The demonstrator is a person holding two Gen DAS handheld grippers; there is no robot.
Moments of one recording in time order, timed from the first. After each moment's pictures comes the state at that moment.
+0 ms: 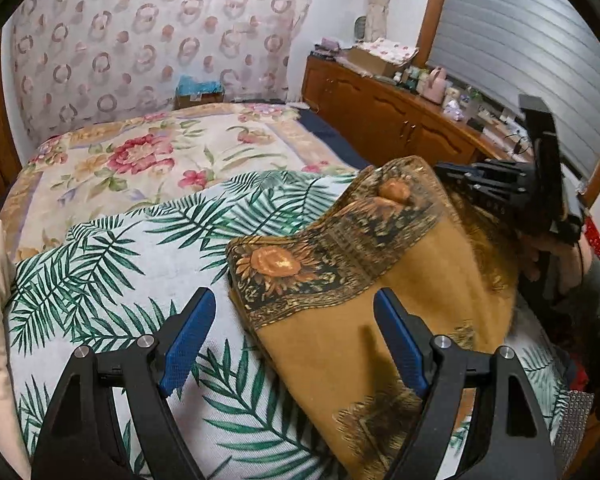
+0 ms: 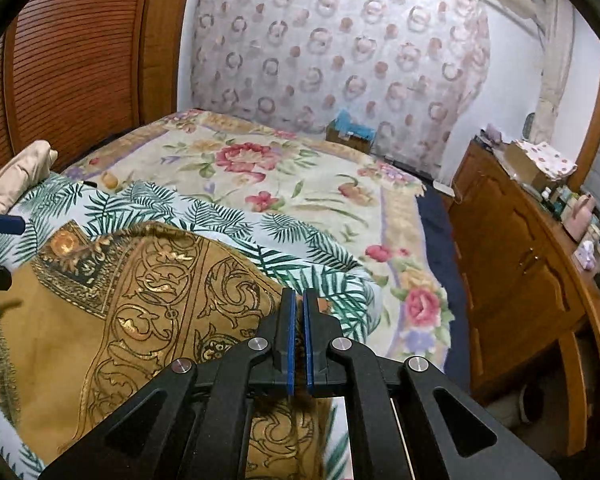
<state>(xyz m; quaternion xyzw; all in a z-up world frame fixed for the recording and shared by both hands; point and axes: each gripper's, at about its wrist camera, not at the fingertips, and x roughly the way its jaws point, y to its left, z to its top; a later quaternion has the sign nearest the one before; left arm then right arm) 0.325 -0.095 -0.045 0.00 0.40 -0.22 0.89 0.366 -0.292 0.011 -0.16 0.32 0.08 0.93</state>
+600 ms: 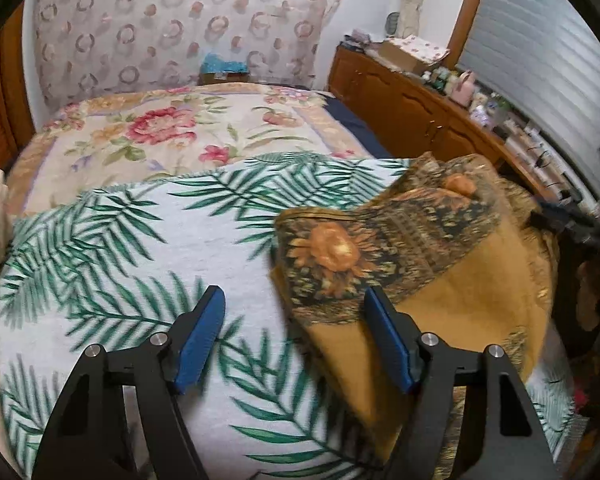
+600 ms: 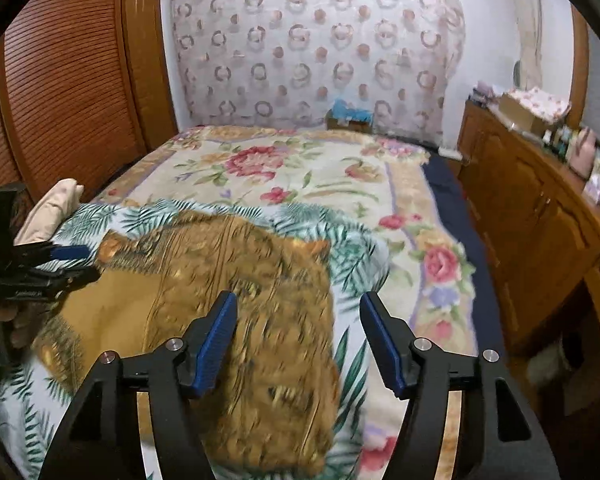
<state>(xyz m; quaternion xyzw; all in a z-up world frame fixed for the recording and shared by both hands) 0.336 -0.079 -0.068 -0.04 0.43 -0.20 0.88 0.296 -0.348 0.033 -0.03 0.36 0.10 0.93</state>
